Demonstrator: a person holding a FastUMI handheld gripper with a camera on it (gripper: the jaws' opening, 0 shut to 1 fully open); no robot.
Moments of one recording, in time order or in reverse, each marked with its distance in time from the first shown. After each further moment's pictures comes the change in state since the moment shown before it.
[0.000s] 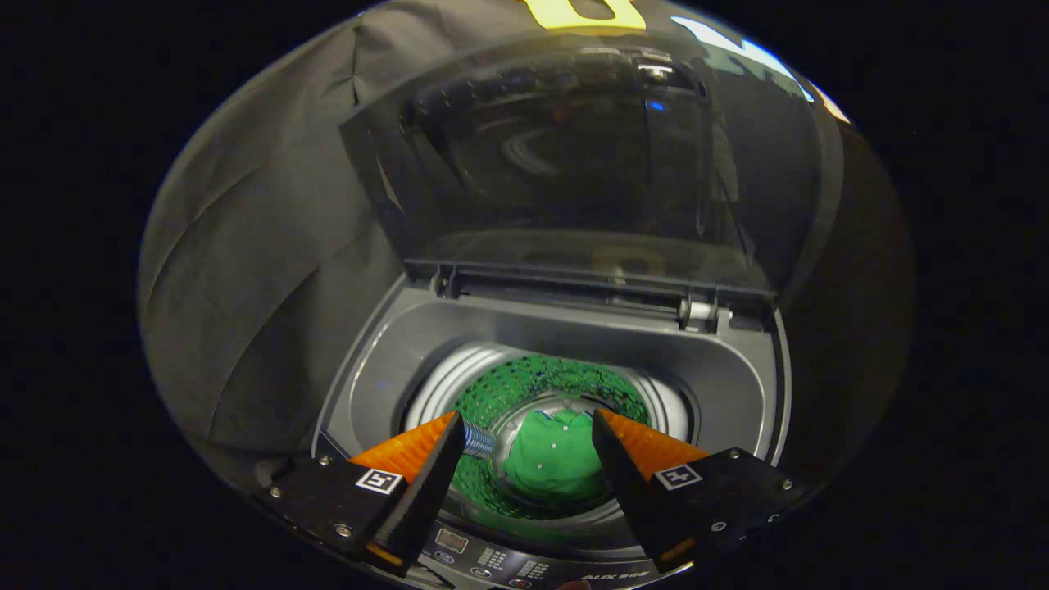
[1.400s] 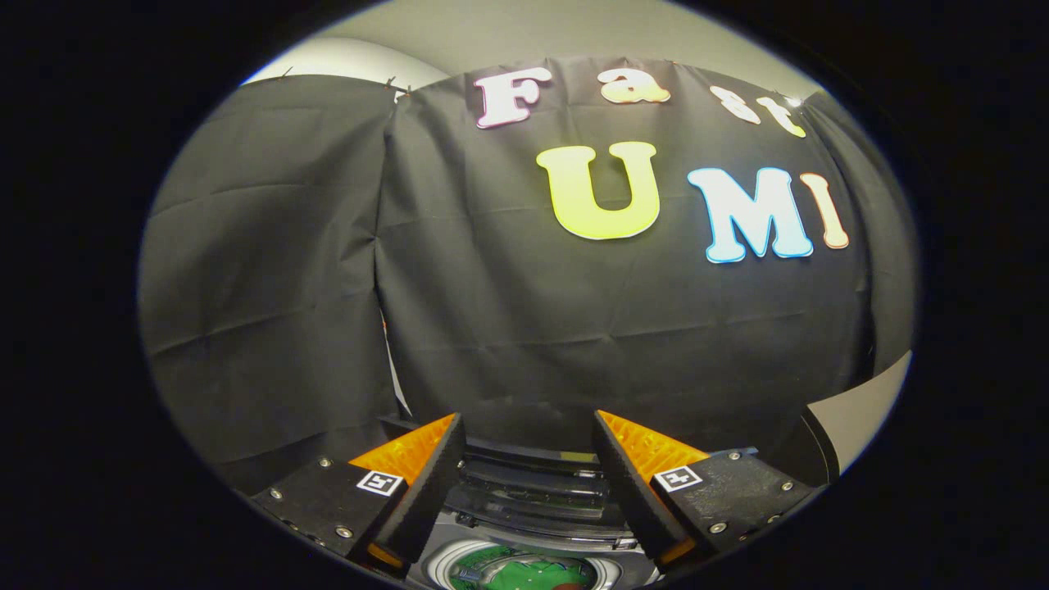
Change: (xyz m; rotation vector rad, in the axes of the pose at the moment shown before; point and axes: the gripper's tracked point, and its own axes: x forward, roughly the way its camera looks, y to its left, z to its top) arm -0.094 0.003 0.266 -0.087 -0.599 -0.079
